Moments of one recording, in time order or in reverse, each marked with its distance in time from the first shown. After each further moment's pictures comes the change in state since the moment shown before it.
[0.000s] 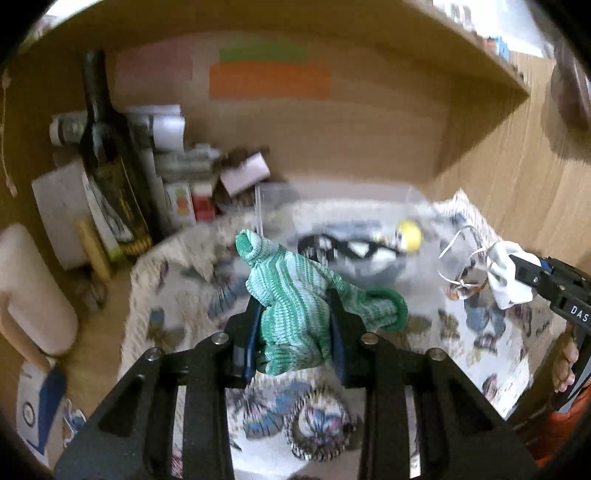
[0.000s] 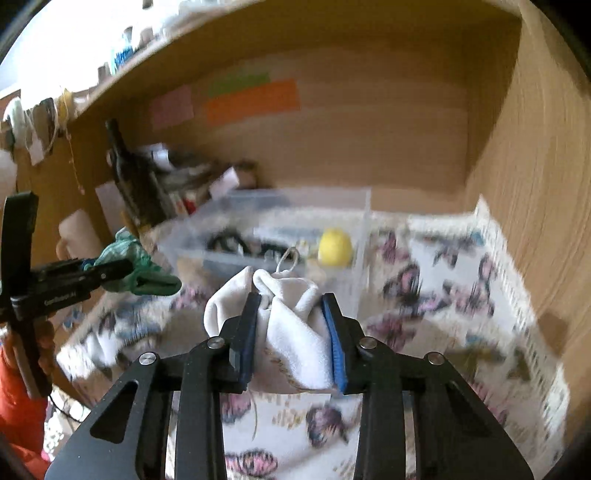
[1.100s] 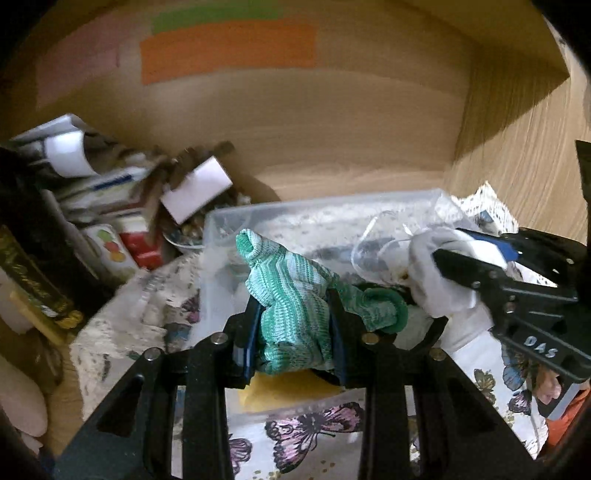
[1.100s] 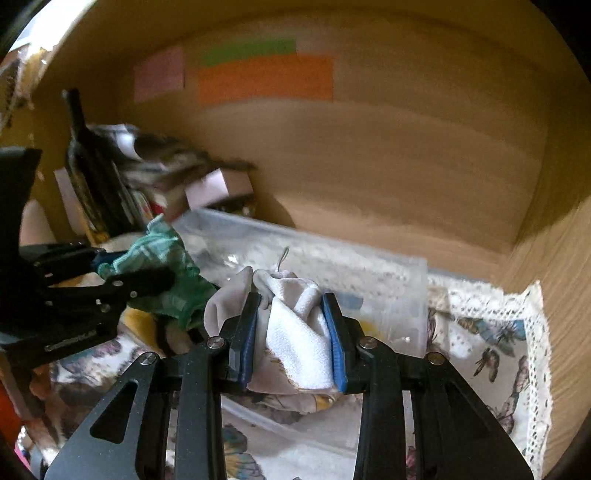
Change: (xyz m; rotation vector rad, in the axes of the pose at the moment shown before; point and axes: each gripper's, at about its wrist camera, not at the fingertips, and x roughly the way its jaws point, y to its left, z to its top) left arm 0.125 -0.014 0.046 0.077 0.124 -0.029; right arm 0.109 0.022 0.081 -0.165 0.020 -0.034
